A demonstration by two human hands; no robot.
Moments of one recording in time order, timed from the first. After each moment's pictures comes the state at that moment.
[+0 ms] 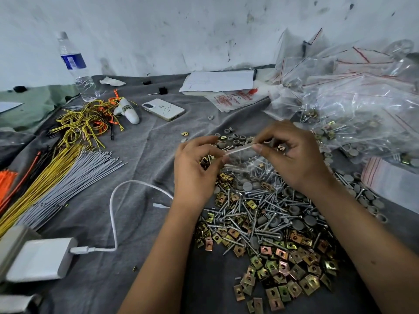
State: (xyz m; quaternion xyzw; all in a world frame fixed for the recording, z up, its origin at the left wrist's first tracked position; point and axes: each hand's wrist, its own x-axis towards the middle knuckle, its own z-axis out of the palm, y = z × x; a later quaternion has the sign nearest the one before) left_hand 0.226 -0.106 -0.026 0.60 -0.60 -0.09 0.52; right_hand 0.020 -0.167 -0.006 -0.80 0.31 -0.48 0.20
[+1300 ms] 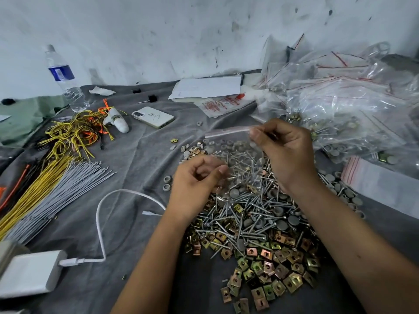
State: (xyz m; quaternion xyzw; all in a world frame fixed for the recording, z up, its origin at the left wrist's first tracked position) left_hand 0.213 -0.100 -0.035 0.49 -0.57 -0.36 0.55; right_hand 0.023 -0.163 -0.002 -0.62 0.27 -0.62 0.40
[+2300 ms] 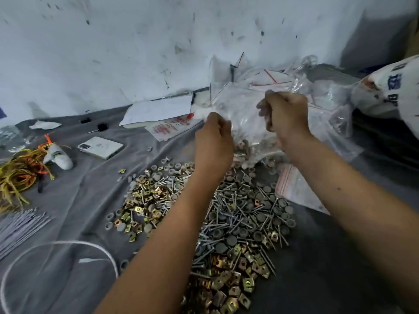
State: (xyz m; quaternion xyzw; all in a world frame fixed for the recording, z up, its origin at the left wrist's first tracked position) left_hand 0.054 -0.207 0.041 0.57 -0.65 -0.16 0.48; right_hand -0.103 -0.255 0.057 -0.45 0.48 -0.66 0.37
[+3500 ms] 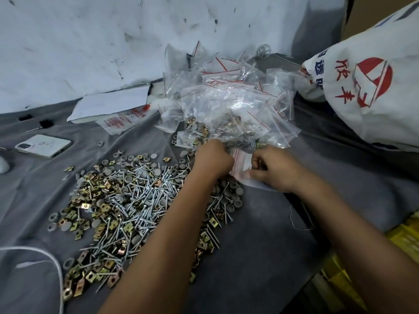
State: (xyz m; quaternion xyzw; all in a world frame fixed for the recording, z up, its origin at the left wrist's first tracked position) left_hand -0.035 -0.189 0.006 0.62 -0.72 -0.25 0.18; right_hand -0.210 -0.155 -0.025 -0.74 0.63 -0.19 0.14
